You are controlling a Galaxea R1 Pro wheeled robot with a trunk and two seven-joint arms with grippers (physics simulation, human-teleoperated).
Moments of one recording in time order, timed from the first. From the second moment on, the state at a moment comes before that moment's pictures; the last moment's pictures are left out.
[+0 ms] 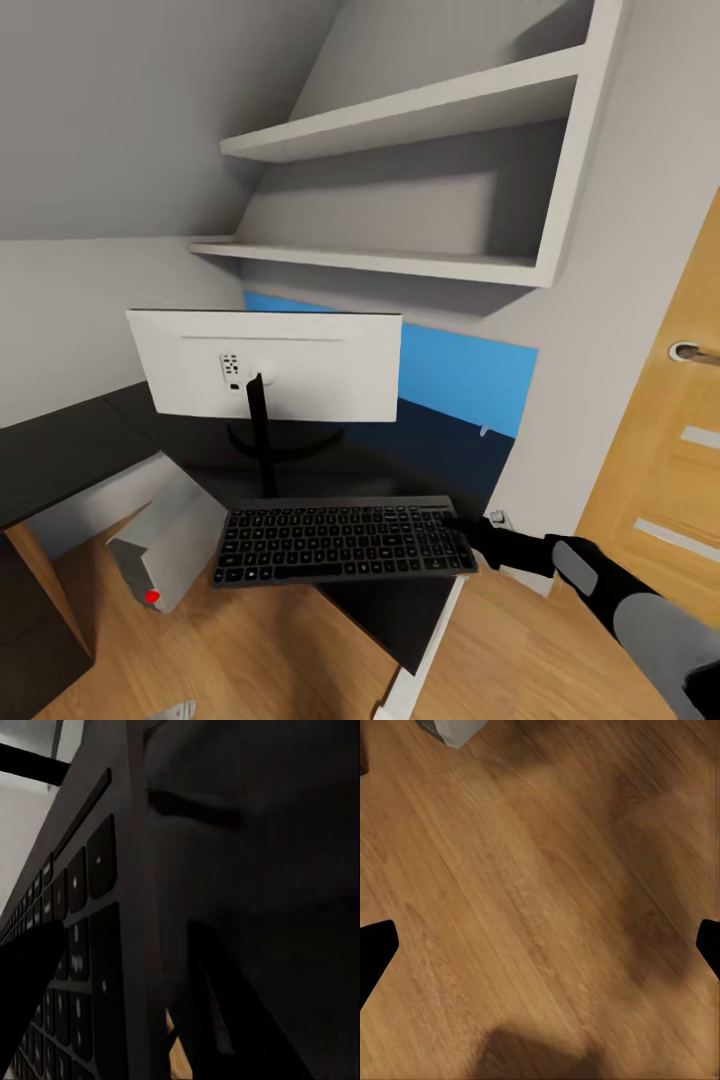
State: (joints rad) left arm -0.38 0.11 -0.74 -0.02 1.10 -0.38 0.00; right arm -0.79 -0.27 0.40 -0.31 -0.96 0.68 0.80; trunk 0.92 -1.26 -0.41
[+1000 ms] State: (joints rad) left arm -0.38 0.06 -0.74 -0.02 1.09 -0.38 0.00; right arm -0.79 0.17 0.39 -0.41 -0.97 0.30 0.46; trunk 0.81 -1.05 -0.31
